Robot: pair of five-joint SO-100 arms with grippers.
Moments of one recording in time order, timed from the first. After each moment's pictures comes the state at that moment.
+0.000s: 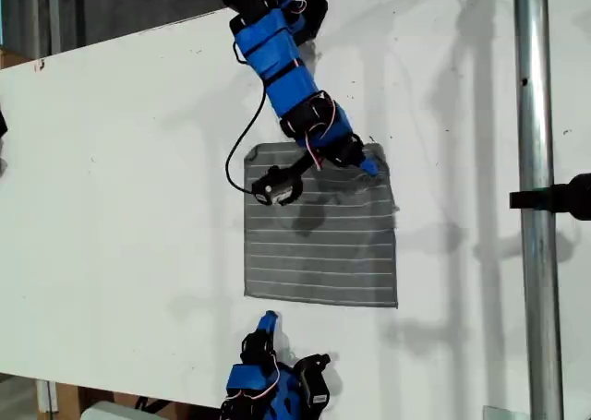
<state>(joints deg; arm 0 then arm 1) -19.6 198.8 178.6 71.2 -75.9 -24.2 76.6 78.7 75.0 67.0</state>
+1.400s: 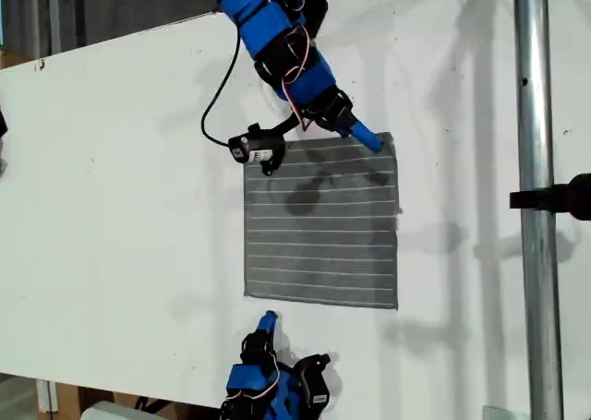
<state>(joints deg) -19.6 198.8 178.6 71.2 -75.9 -28.0 104.9 104.7 64.2 64.9</state>
